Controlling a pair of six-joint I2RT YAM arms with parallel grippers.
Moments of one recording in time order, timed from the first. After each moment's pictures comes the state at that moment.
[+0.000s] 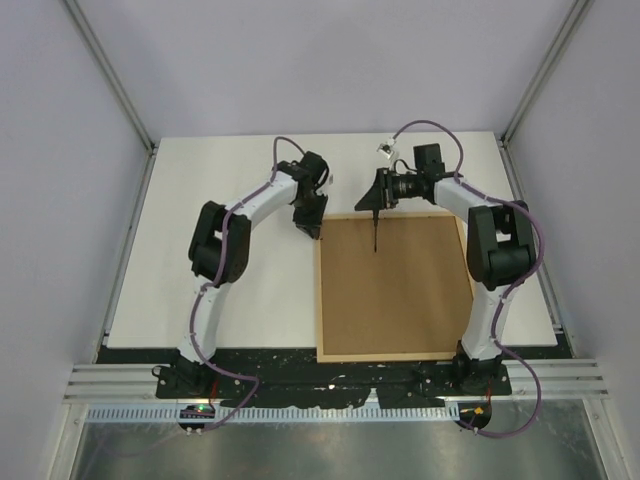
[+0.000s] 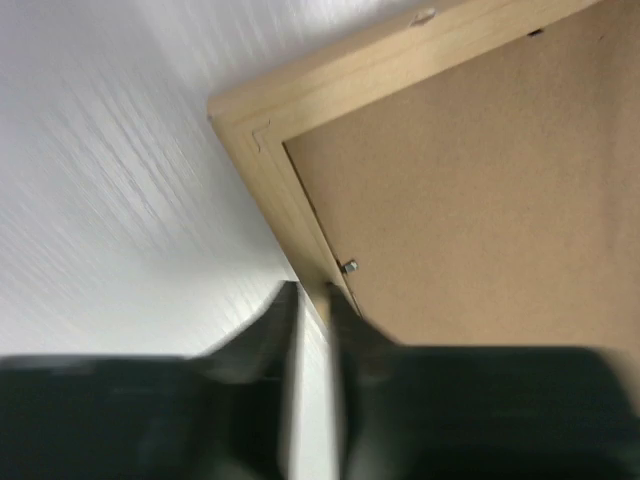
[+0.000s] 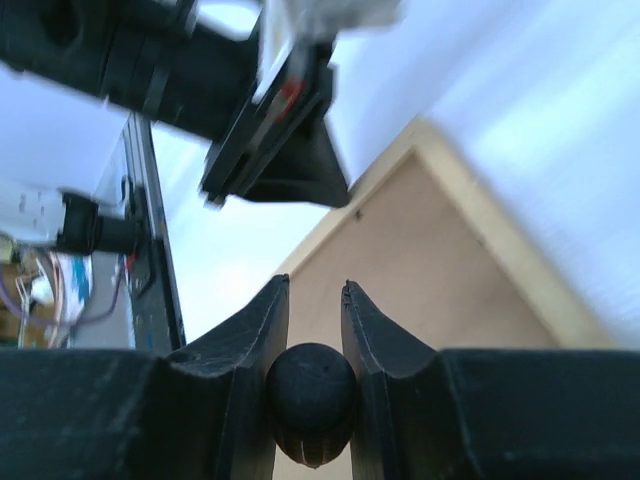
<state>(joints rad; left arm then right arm) -0.54 2.28 1.92 -0.91 0.14 -0.24 0.16 1.96 1.40 -0.35 -1.13 -0.04</state>
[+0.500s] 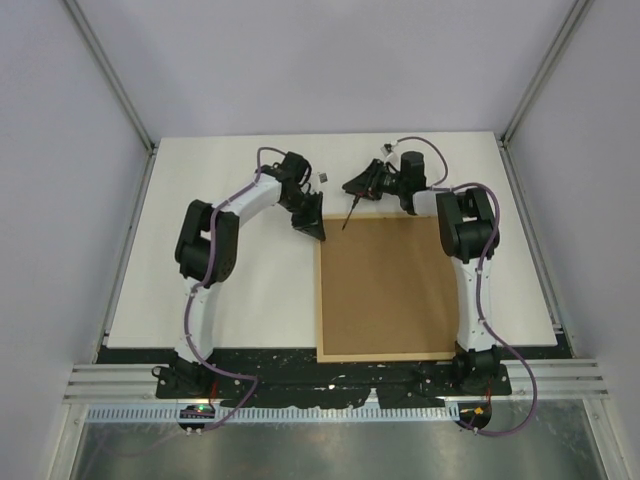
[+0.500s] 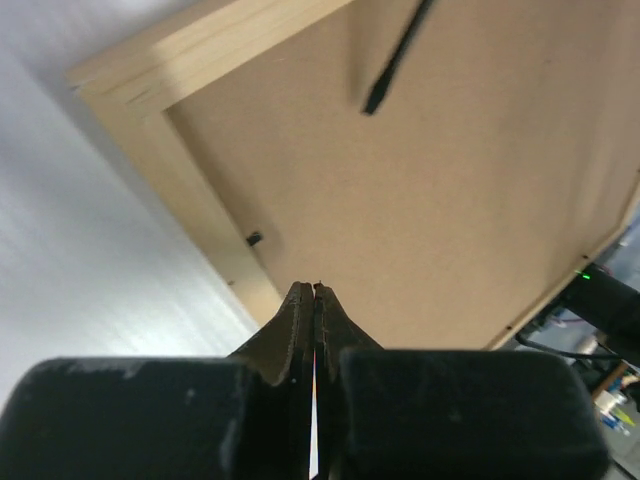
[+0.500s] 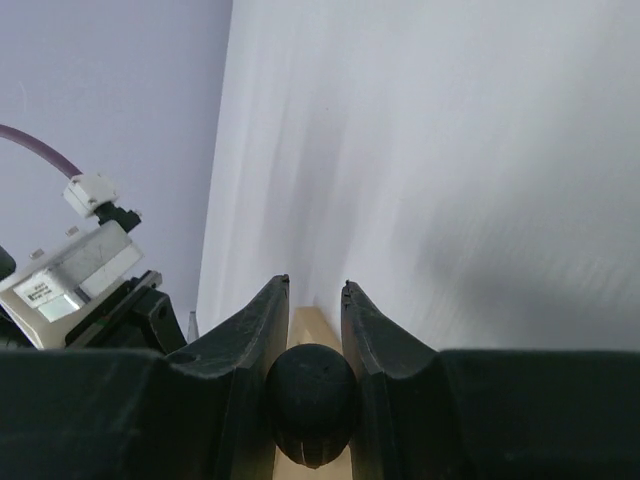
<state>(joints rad) -0.46 2.20 1.74 -0.77 0.50 -0.30 0.18 2.38 1.51 0.51 -0.89 0.86</state>
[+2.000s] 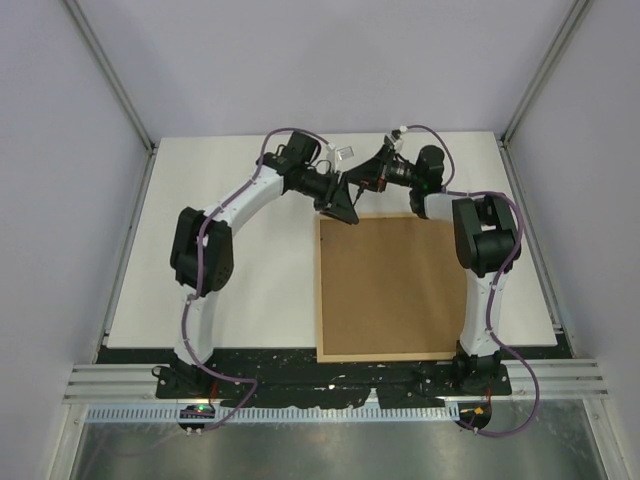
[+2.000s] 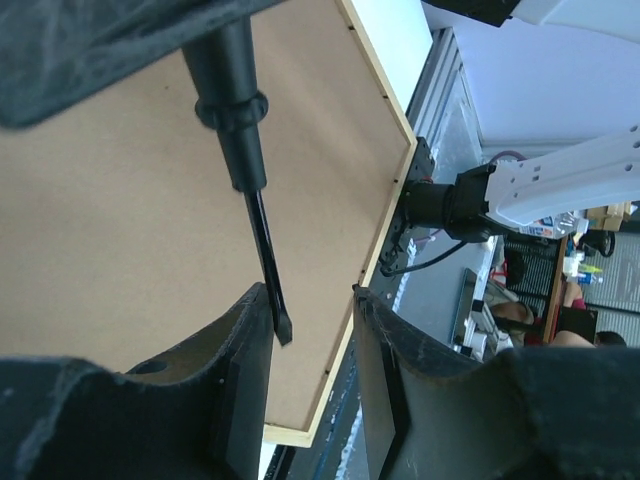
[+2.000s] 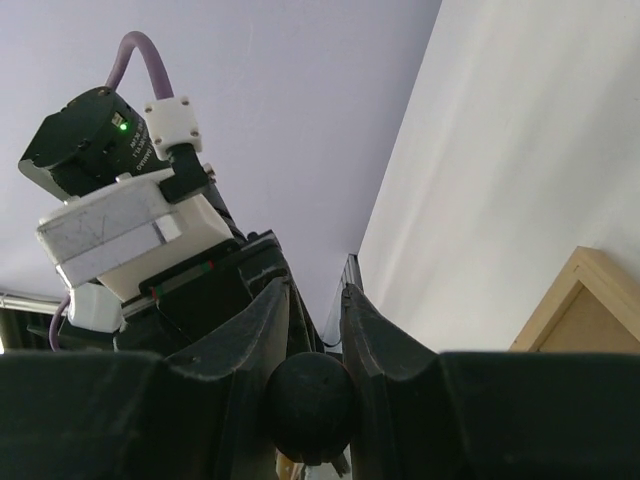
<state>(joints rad) -0.50 2.10 1.85 -0.68 0.96 -0.26 0.17 2.15 1.31 0.92 -1.11 1.37</state>
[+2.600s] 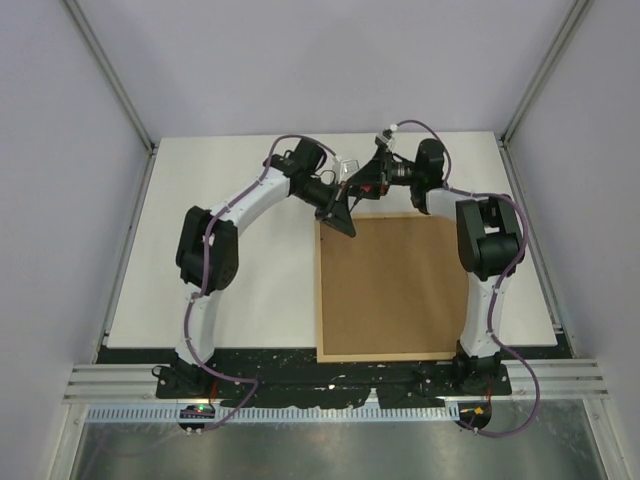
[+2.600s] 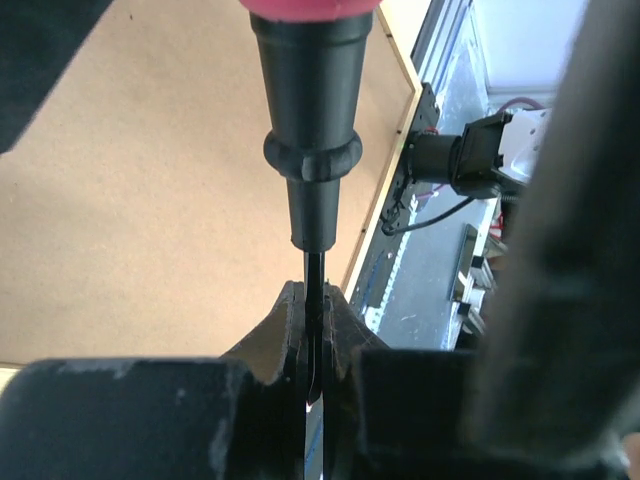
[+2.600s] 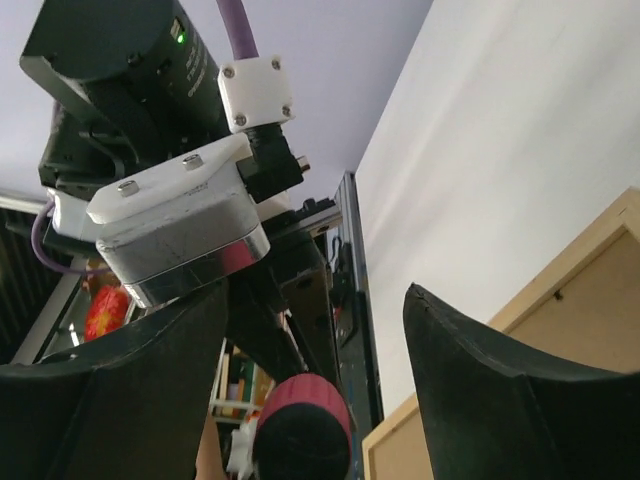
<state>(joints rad) -0.53 2.15 1.87 -0.77 1.00 -0.18 0.18 2.12 1.32 0.89 -1.29 1.30</state>
